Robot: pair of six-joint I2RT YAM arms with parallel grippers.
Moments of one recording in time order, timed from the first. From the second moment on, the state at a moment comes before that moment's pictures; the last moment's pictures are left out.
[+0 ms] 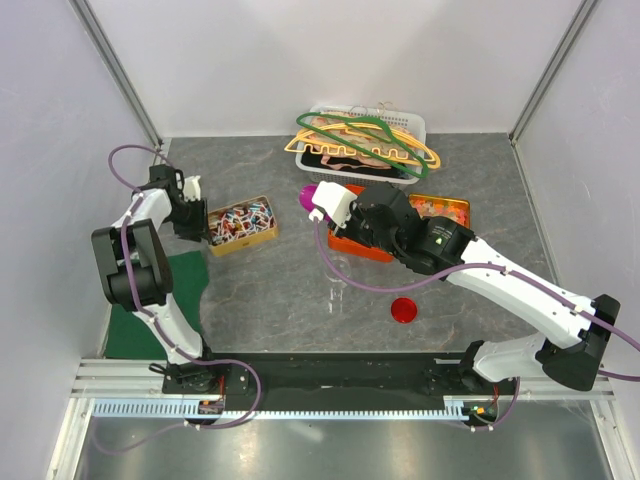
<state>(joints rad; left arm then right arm) 0.24 1.82 1.27 -0.70 0.24 0.18 0.95 1.32 1.38 -0.60 0.25 -0.44</state>
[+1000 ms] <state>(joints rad) 0.15 1.94 1.41 -0.62 0.06 0.18 0.95 1.33 1.38 -0.60 0.24 -0.44</state>
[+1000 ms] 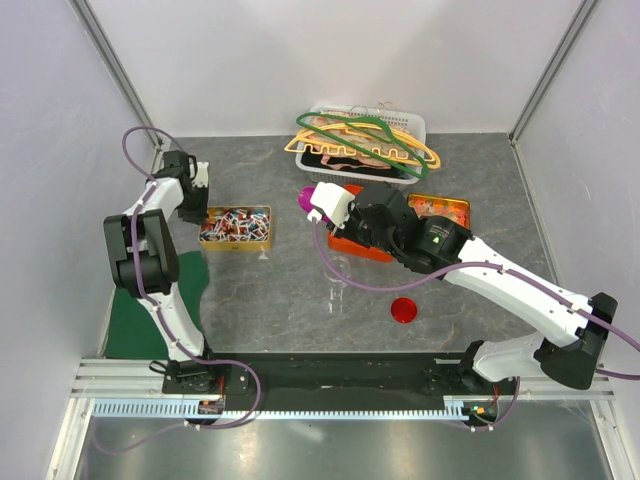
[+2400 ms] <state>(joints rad) 0.06 1.82 1.30 -0.57 0.15 0.20 1.01 1.46 1.52 -0.67 0.32 -0.53</state>
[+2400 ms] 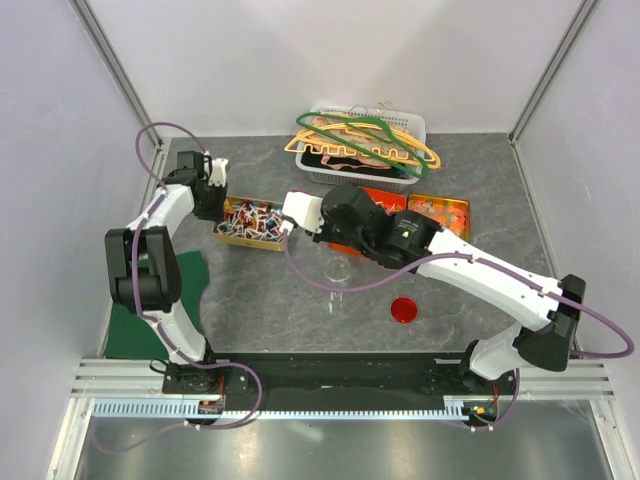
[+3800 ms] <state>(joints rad) -0.16 1.70 1.13 -0.52 -0.10 0.20 1.17 1.99 1.66 -0.64 0.68 -0.85</state>
